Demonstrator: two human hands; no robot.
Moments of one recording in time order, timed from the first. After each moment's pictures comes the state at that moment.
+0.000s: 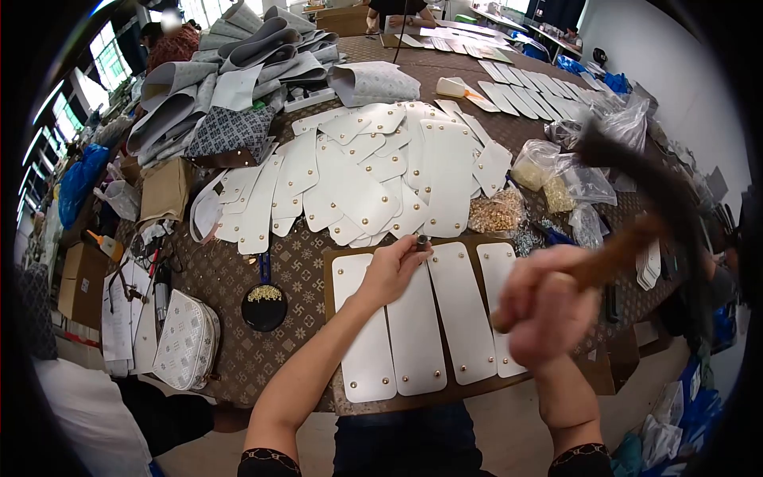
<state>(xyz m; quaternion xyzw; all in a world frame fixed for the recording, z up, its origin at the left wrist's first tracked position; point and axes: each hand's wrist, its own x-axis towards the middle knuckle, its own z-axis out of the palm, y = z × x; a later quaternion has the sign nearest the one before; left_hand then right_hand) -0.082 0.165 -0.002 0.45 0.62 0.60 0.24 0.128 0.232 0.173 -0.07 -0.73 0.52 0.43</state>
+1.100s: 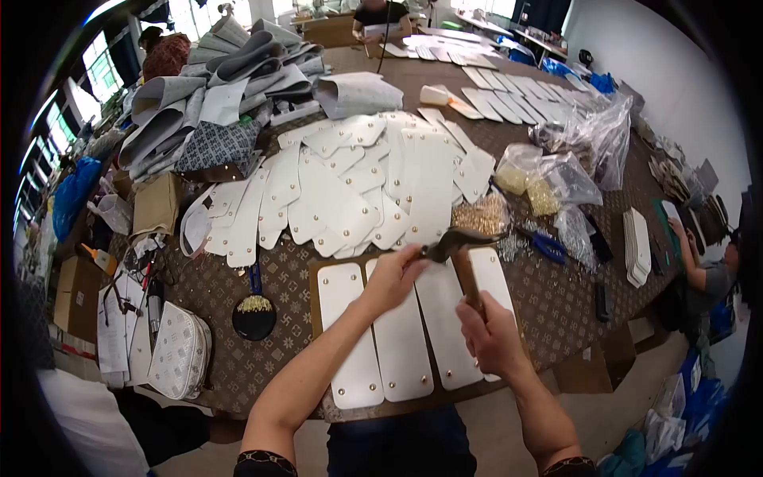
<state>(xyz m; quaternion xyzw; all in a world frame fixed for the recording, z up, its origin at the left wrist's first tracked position) -0.067 0.184 0.012 0.48 0.68 0.50 0.23 0.160 0.247 0.091 -0.31 -0.76 0.55 0.15</state>
